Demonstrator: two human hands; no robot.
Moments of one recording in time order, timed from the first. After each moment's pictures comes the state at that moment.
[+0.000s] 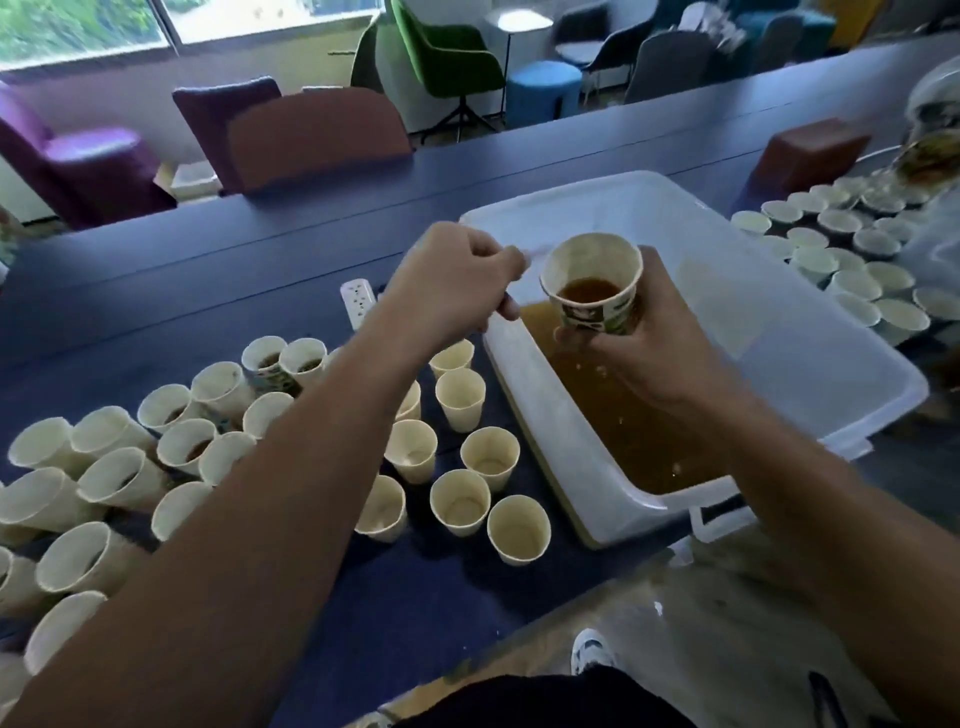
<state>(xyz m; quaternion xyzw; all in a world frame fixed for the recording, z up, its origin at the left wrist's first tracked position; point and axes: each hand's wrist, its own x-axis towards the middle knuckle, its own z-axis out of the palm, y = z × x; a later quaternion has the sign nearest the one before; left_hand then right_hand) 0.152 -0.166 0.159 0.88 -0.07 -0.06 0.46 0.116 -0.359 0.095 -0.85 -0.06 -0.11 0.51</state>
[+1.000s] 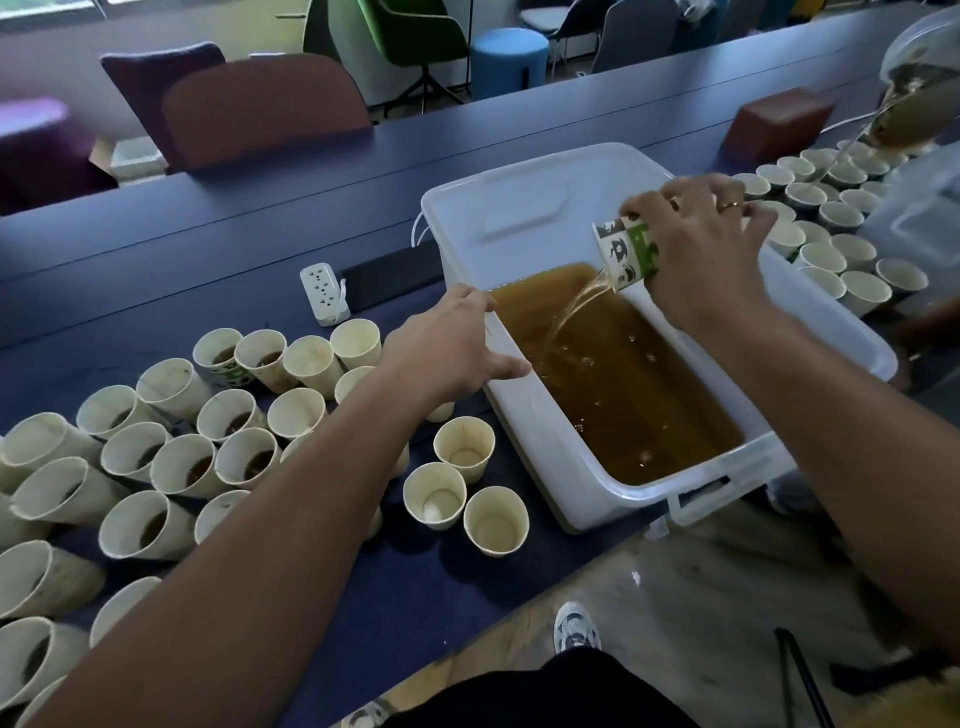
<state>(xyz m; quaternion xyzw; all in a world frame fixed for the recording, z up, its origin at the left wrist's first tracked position) 0.170 -0.182 0.080 0.96 -0.15 -0.14 0.20 0.162 -0.427 0.095 -0.98 0.03 -0.22 0.04</state>
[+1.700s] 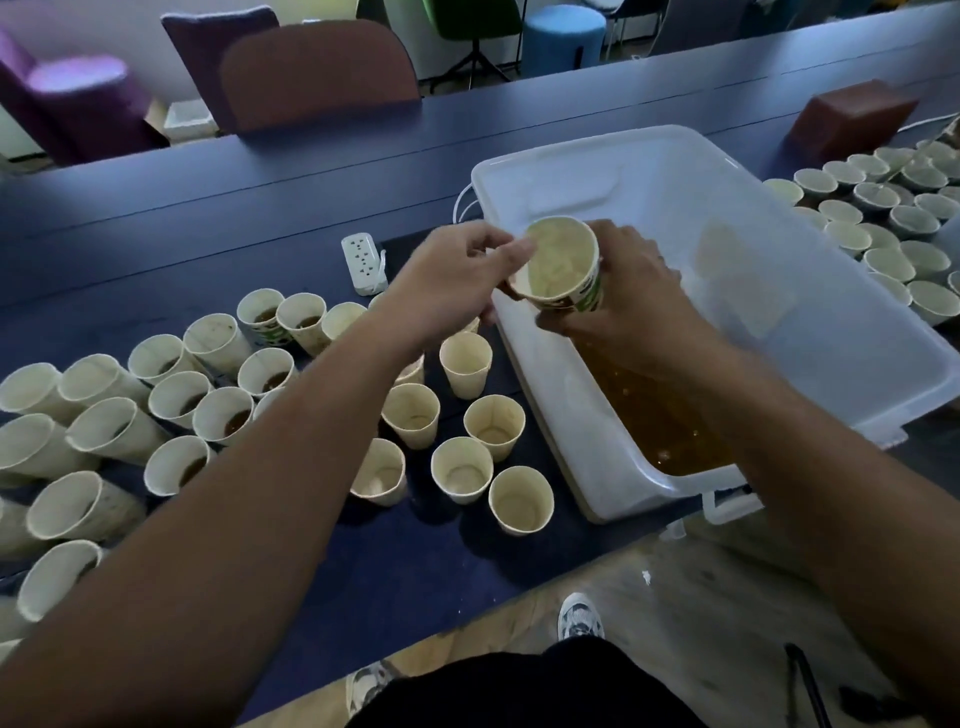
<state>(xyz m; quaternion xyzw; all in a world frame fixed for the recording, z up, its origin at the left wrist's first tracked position) 0.167 -0.154 0.109 0.84 -0.09 -0.09 0.52 0.141 -0.344 0.085 -0.95 -0.04 -0.07 0.28</state>
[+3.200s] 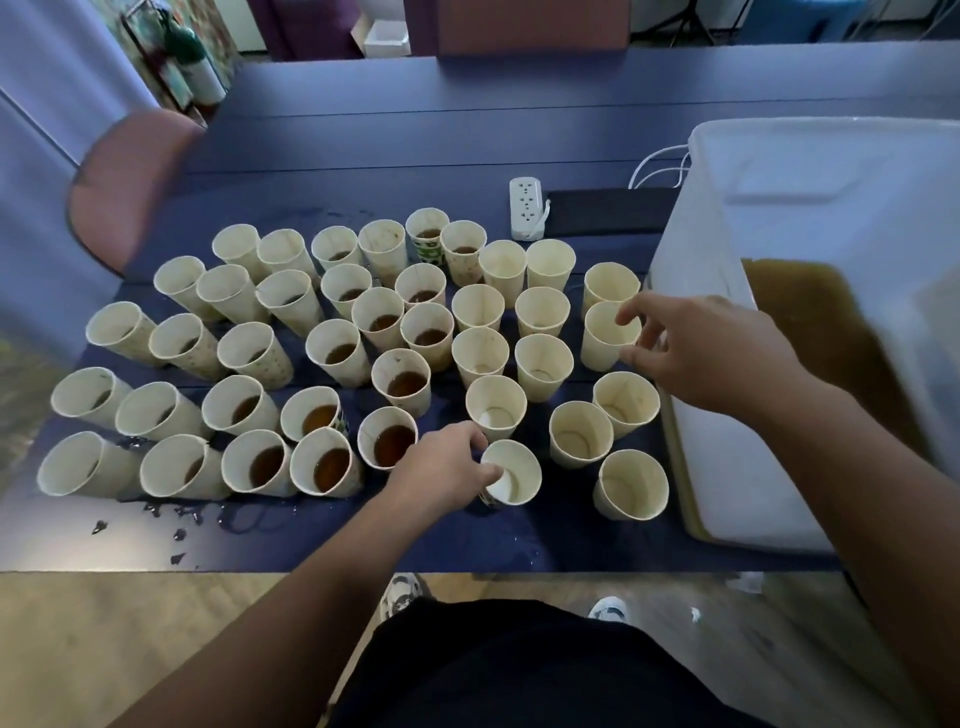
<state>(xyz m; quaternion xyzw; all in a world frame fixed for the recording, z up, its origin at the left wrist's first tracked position) 0.019 -0.041 -0.044 0.91 0.18 -0.24 0.28 0.140 -0.270 0.052 -0.97 -0.22 0.07 0.08</state>
